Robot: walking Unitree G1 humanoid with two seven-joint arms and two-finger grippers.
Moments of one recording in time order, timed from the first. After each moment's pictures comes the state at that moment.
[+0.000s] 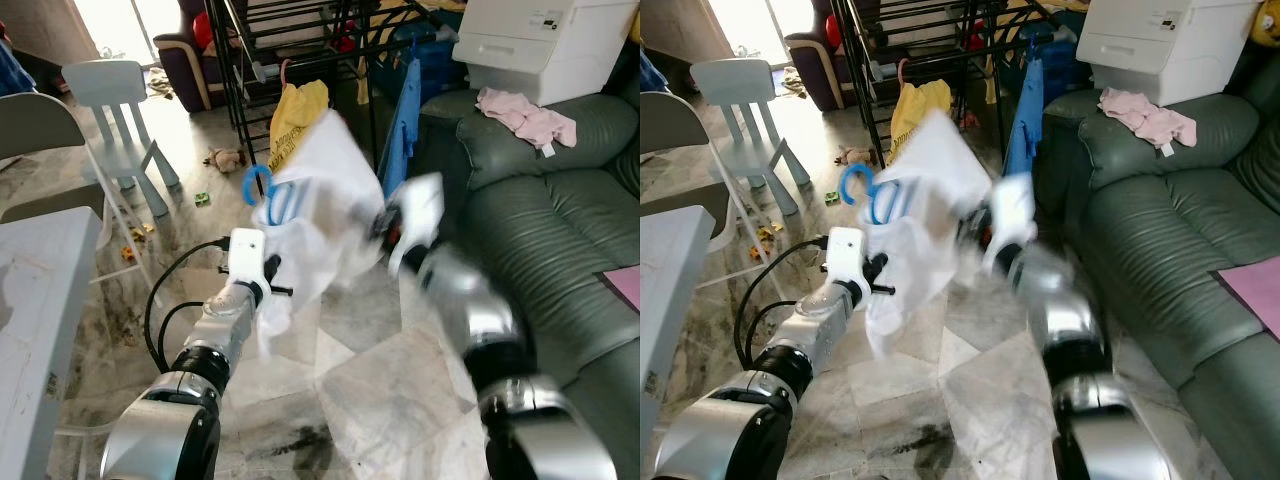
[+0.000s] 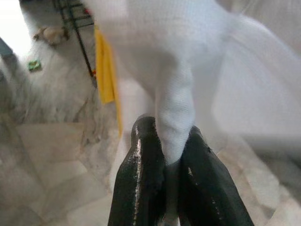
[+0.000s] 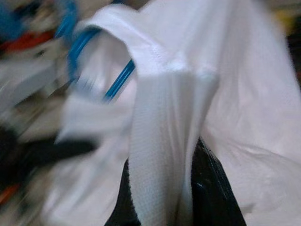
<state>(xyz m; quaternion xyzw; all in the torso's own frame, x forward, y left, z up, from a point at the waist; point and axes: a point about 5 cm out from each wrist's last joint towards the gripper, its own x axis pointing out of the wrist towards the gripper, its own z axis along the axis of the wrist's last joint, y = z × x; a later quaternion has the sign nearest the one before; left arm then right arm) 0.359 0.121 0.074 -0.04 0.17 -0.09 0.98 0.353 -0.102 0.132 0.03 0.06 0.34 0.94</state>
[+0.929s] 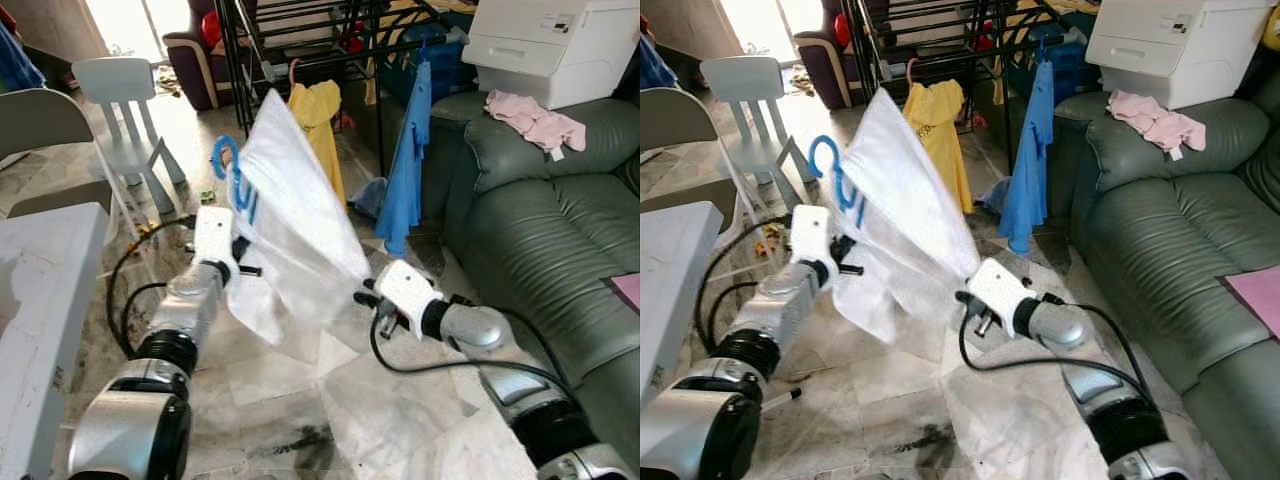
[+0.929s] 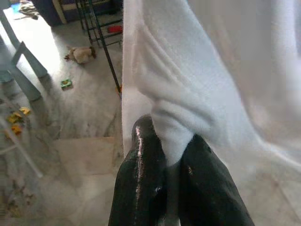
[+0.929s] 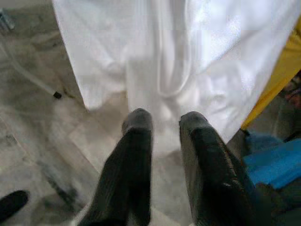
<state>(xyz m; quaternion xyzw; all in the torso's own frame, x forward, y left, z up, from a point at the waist) 0.372 0.166 0.101 0.01 0.14 -0.07 0.99 0.306 -0.129 0.096 -0.27 0.09 0.41 0.87</state>
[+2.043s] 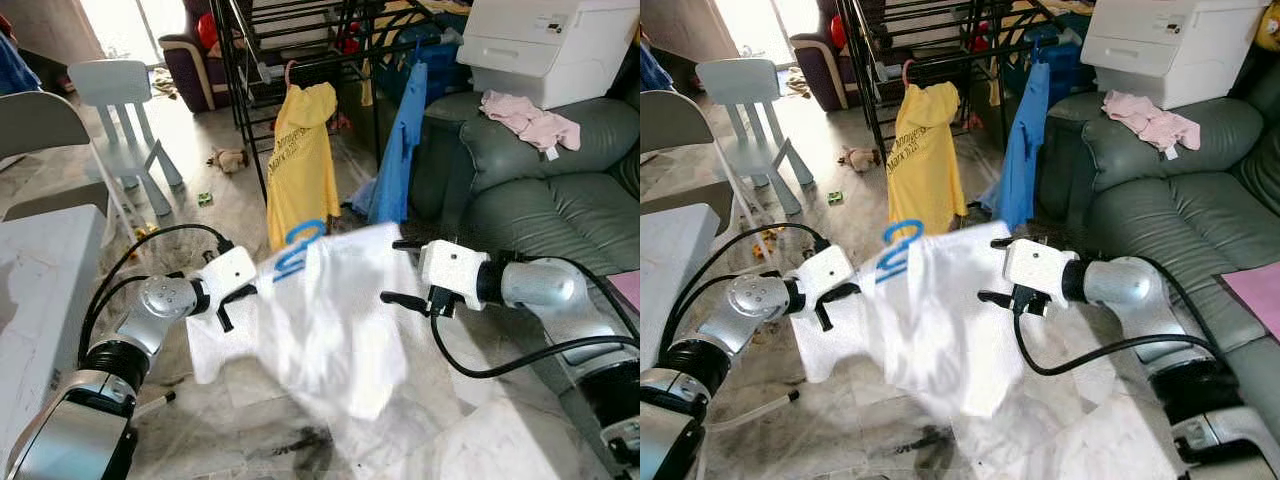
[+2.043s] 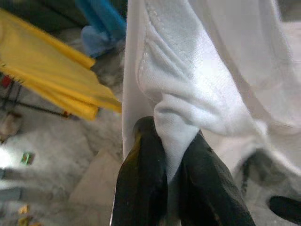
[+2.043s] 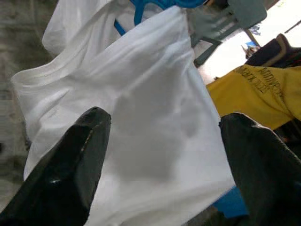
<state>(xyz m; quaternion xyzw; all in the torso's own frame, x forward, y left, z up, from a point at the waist) 0.344 0.179 0.092 0.33 0.16 -0.40 0.84 0.318 -0.176 0.158 -0.38 0.03 0.50 0.78</state>
